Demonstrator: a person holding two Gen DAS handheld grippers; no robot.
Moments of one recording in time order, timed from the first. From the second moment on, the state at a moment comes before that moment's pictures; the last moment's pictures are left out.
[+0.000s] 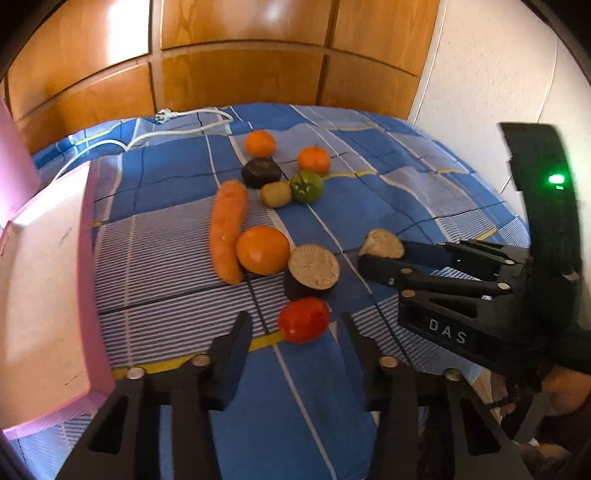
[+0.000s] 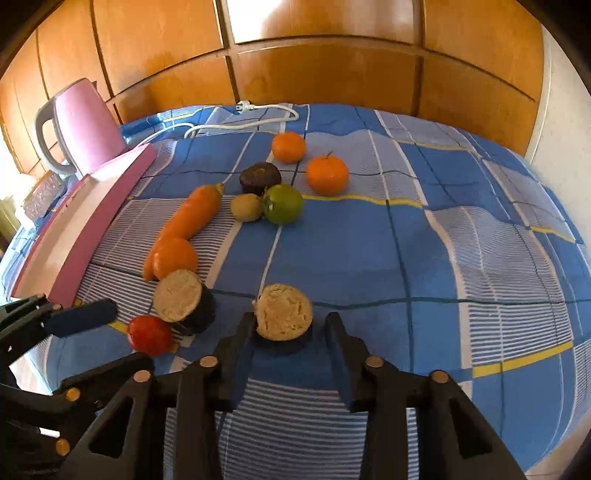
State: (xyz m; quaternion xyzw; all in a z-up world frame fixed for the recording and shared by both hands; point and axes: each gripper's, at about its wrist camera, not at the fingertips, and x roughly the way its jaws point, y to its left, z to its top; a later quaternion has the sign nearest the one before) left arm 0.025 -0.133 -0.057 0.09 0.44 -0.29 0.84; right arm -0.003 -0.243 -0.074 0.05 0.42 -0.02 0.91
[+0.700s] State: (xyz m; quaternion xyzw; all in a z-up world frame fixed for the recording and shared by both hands) left arm 0.022 -0.118 -0.065 0.06 0.42 -0.26 0.87; right arm -0.010 -0.230 -0.077 0.00 0.40 -0.04 0.92
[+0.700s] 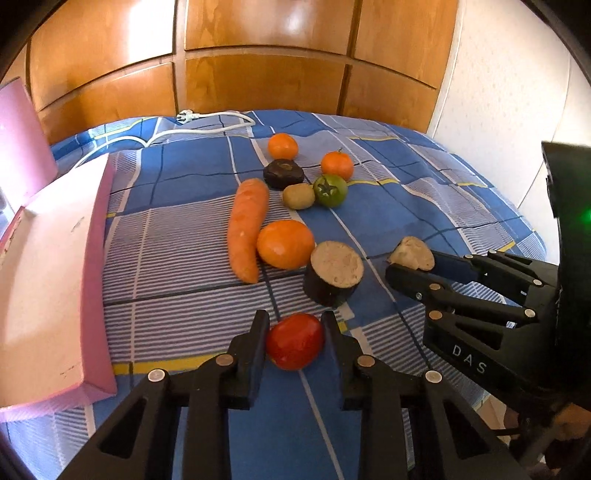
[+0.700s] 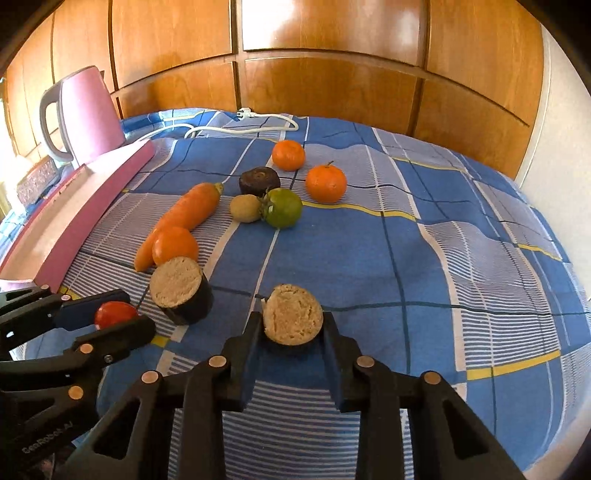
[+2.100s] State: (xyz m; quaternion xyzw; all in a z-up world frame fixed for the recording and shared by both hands) left arm 0.050 0.101 -0.013 -0.08 0.35 0.03 0.93; right arm 0.019 -0.047 -0.010 -0.21 0.31 0.11 0.92
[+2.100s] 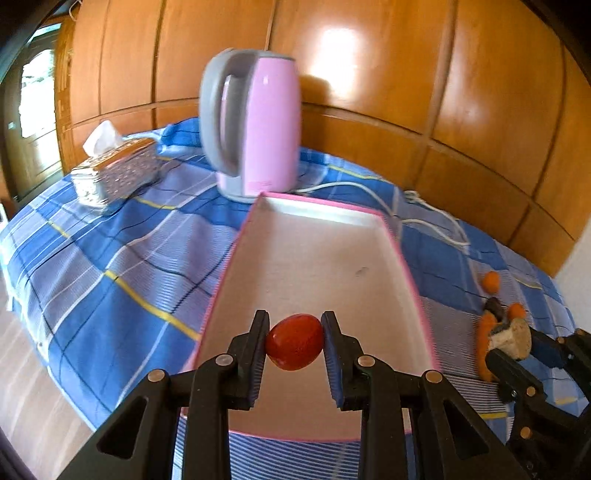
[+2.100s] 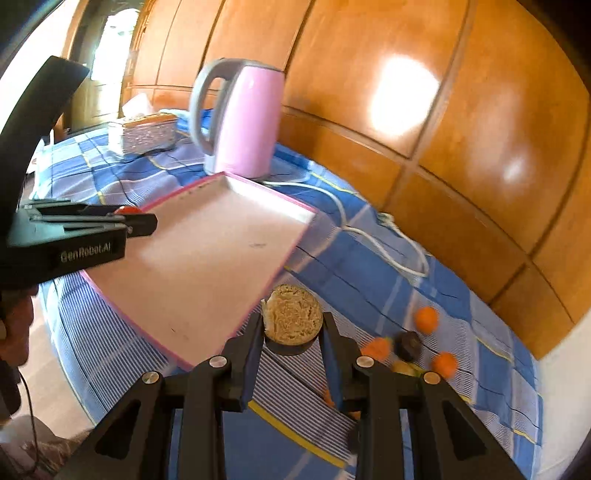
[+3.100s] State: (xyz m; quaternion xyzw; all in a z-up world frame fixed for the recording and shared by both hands) left arm 0.020 0.116 -0.019 -0.10 0.35 0.09 0.93; right arm 0.056 -0.008 -0.032 -0.13 0.36 0.14 0.91
